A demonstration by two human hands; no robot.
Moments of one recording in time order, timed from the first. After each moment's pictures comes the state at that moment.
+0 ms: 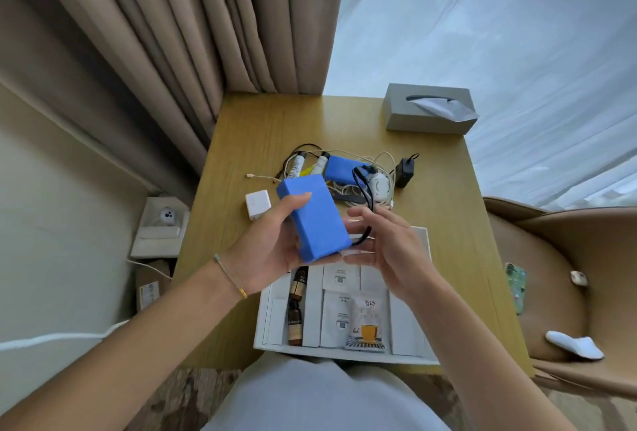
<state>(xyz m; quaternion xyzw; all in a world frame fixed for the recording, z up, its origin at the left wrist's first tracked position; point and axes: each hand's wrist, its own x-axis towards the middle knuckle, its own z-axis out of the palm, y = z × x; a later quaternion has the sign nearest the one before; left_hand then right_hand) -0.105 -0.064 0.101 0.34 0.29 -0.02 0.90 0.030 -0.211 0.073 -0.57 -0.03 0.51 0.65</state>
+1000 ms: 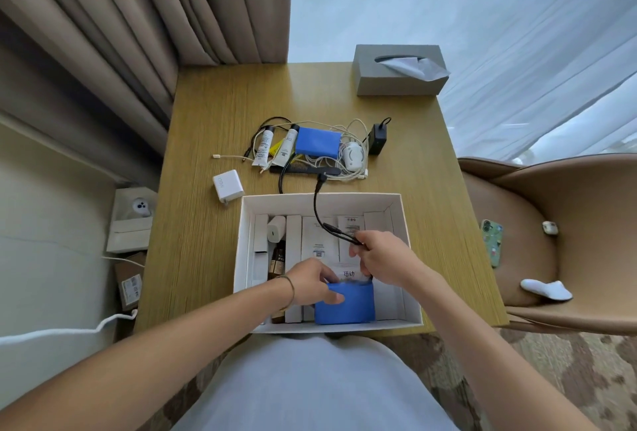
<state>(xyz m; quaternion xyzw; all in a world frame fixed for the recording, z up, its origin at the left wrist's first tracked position) -0.083 -0.141 -0.057 0.76 0.27 -0.32 0.50 0.050 -0.268 -0.019 -0.86 -0.30 0.39 0.14</state>
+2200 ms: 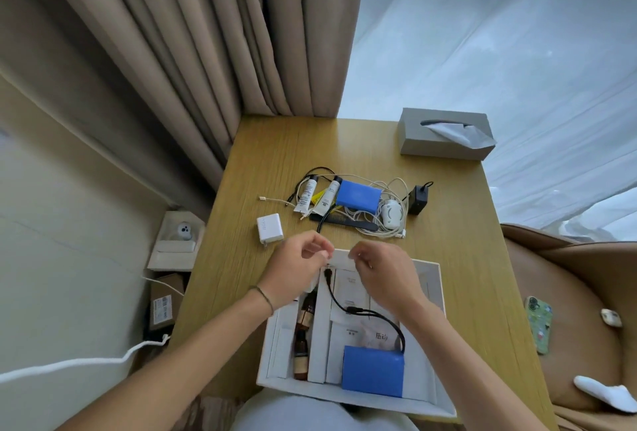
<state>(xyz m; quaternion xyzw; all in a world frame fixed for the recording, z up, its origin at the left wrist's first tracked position) -0.080 -0.053 0.039 0.77 0.34 0.06 0.54 0.057 -0.185 0.019 -0.86 -0.42 0.17 0.22</state>
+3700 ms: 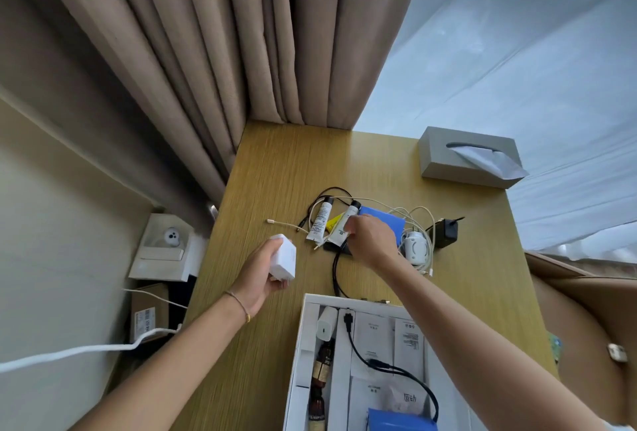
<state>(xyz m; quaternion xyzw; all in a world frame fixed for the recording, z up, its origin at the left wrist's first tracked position) -0.084 0.071 -0.035 0.39 0.48 0.10 0.78 0.122 -0.023 -0.048 -0.89 -0.40 0.19 0.09</state>
